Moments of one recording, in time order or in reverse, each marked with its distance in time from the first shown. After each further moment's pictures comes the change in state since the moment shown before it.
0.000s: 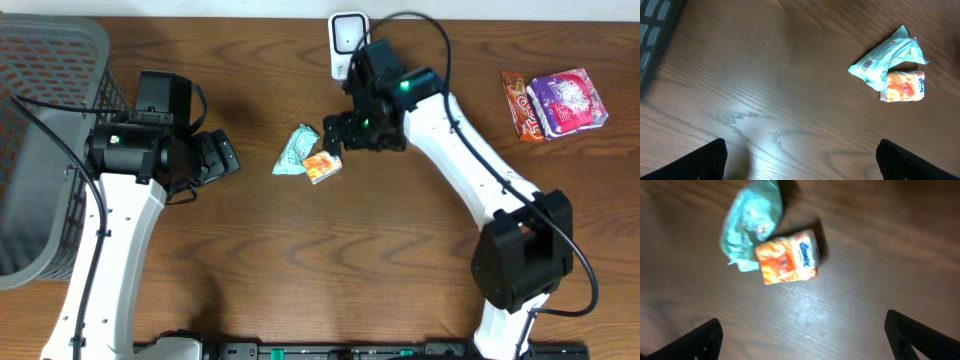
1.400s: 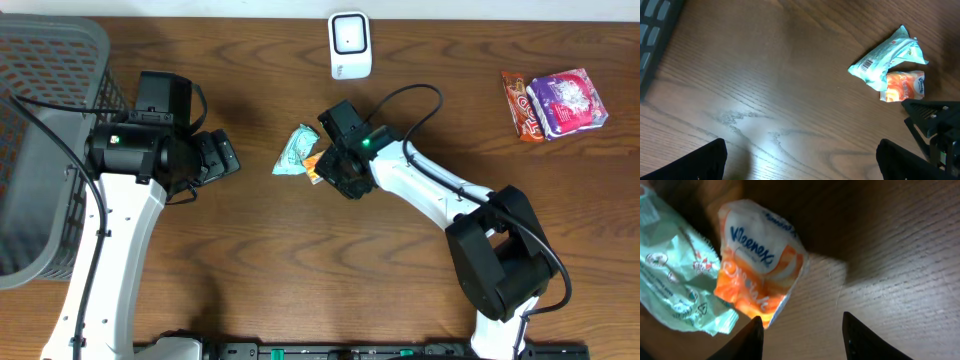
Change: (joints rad) left arm 0.000 0.000 0.000 0.000 0.000 0.000; right arm 0.138 0.004 -0.343 0.399 0.111 0.941
